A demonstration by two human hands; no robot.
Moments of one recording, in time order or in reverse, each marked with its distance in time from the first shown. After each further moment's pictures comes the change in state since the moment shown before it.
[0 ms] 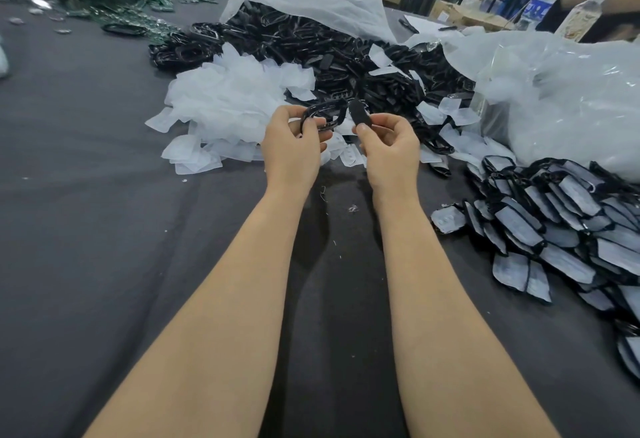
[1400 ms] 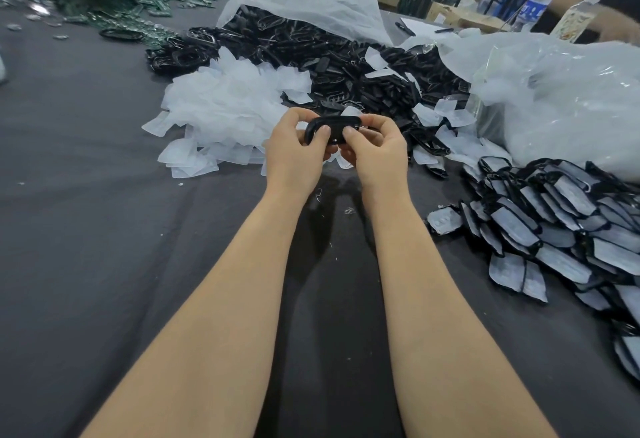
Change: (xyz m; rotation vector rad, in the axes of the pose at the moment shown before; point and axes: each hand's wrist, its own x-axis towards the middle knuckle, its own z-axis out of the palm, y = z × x) left_hand -0.005 0.001 -0.003 0.147 -0.124 0.039; right_hand -0.004 -0.005 0.005 0.141 -0.074 0.092
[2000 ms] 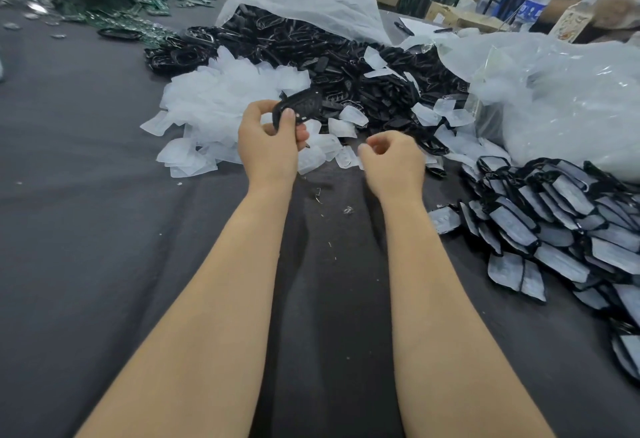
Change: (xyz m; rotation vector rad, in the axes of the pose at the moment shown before) left_hand 0.007 0.006 -0.010 -0.171 0.262 -0.042; right_hand 0.007 -0.002 -0.023 -0.913 0.094 -0.054
